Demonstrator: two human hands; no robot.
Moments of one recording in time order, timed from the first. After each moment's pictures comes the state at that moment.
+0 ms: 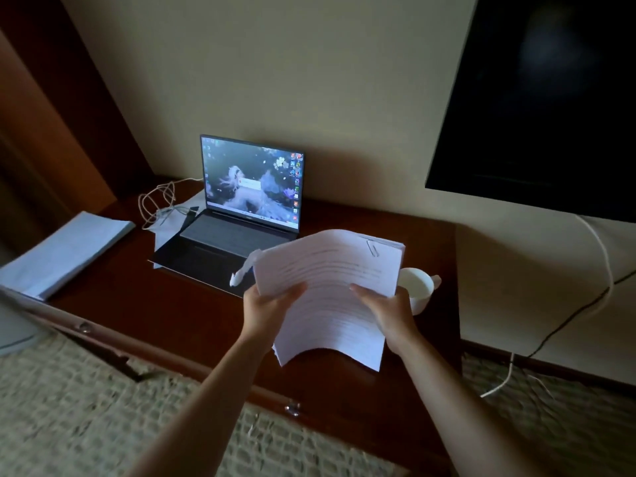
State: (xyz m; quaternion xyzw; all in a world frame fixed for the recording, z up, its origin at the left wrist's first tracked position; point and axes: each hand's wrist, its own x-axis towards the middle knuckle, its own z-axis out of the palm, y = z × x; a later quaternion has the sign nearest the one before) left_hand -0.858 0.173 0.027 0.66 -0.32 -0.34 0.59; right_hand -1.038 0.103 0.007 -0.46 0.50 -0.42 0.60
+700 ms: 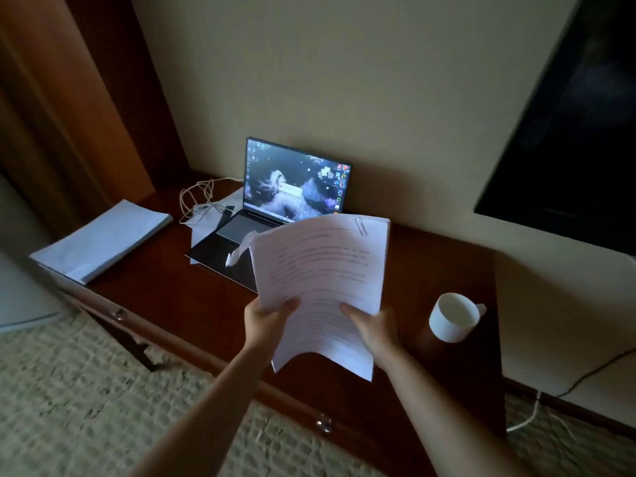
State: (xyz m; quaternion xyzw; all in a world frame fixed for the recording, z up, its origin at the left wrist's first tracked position) left_hand -0.785 0.190 0.011 0.70 -0.24 -0.30 0.60; right_hand -0.947 0.115 -0.002 -0.51 0.54 -0.35 0.57
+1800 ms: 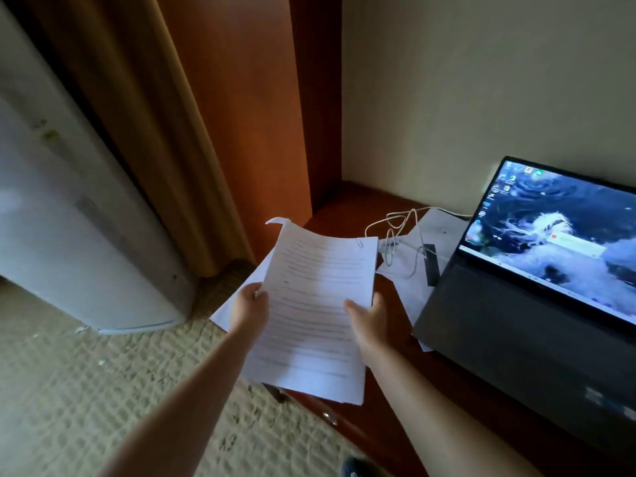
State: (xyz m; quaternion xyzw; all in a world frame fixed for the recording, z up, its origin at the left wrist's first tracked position) left_hand -0.145 0.175 -0.027 0.87 -0.22 -0.21 0.40; right_hand -0.315 0.089 -0.048 -0.46 0.57 -0.32 0.60
